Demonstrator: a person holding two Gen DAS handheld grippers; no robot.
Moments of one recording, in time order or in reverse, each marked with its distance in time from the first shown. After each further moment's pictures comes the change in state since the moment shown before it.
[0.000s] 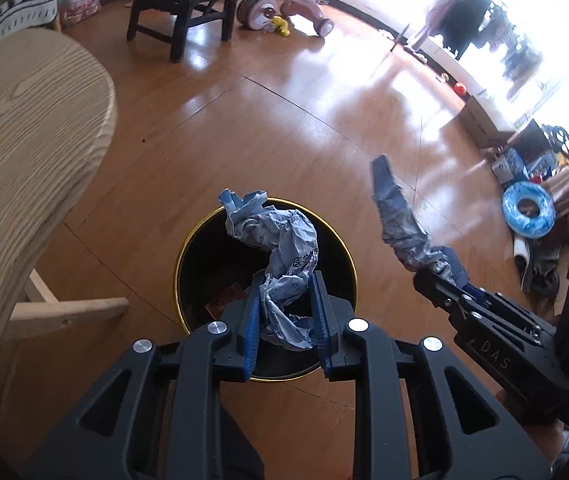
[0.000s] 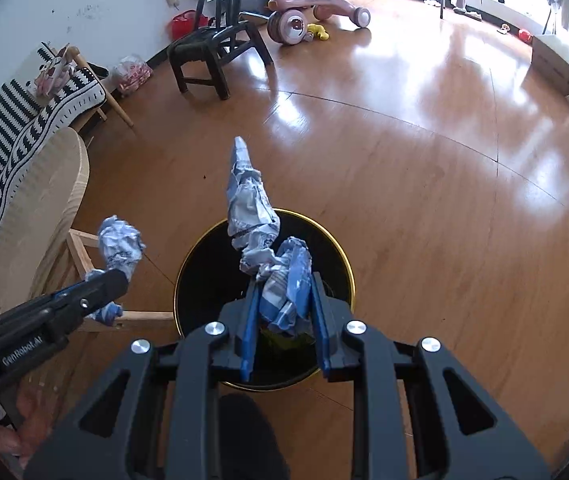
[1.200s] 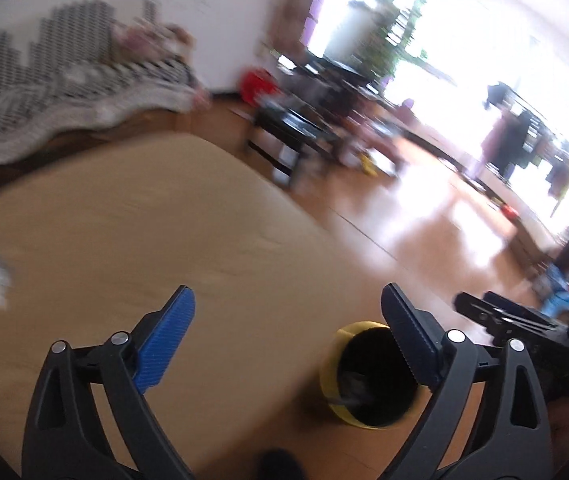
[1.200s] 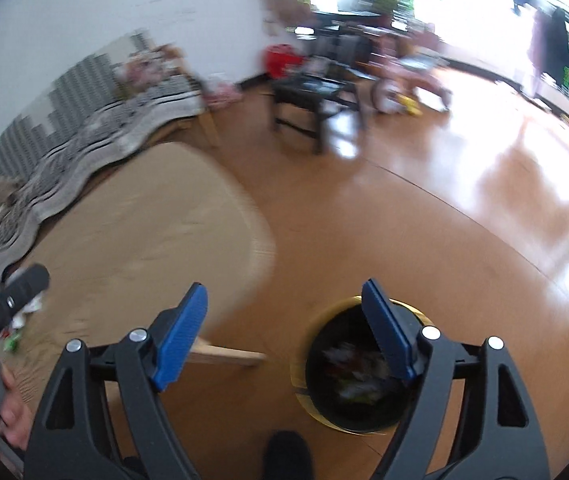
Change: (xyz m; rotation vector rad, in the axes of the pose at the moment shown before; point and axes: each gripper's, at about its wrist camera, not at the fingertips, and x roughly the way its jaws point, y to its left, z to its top) left arm -0.253 0.156 -0.034 -0.190 -0.497 0.274; right arm -0.081 0.208 0.045 -0.296 -0.165 0.170
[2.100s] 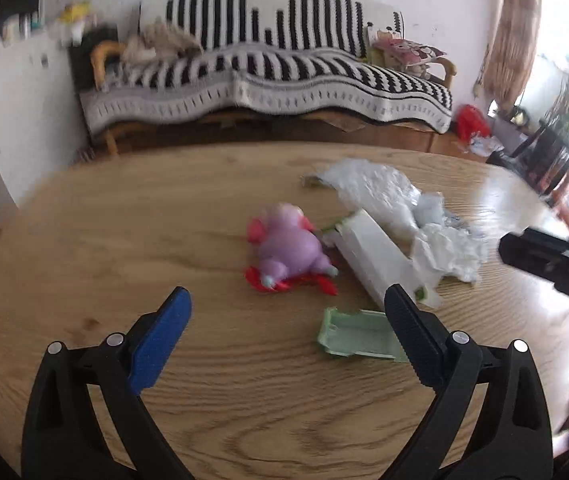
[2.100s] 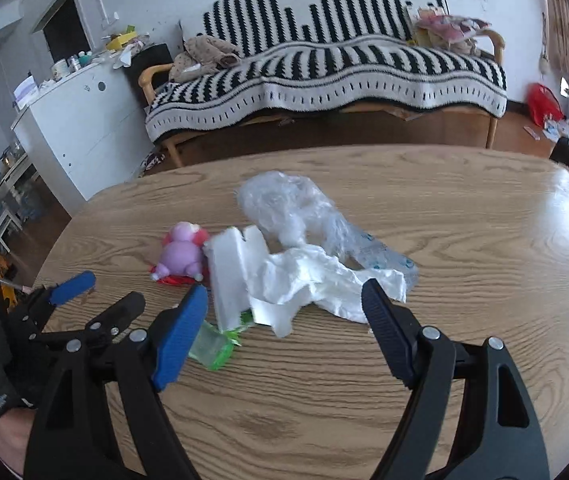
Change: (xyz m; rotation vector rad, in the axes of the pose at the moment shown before) left arm -0.129 0.407 -0.095 -0.345 -0.001 0.500; right arm 0.110 0.527 -0.072 -0.546 0.148 0.510
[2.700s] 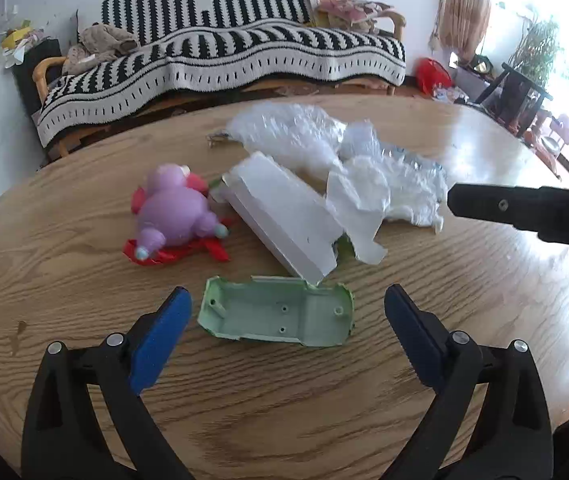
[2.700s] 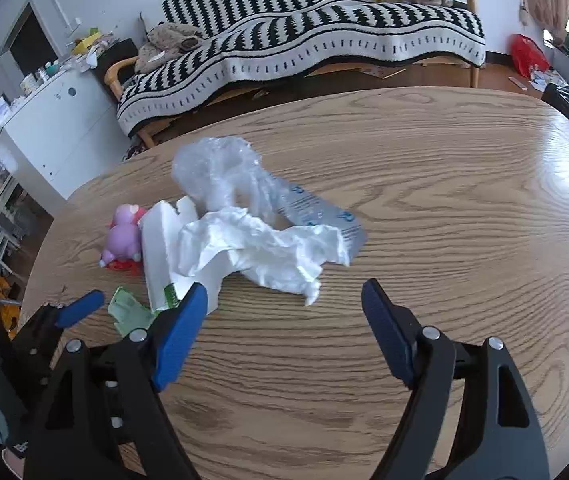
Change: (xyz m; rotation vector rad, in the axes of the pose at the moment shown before) left arm 0.043 -0.069 -0.028 0.194 0.072 -0.035; right arm 0.028 -0.058 -0.018 0.109 0.093 -0.007
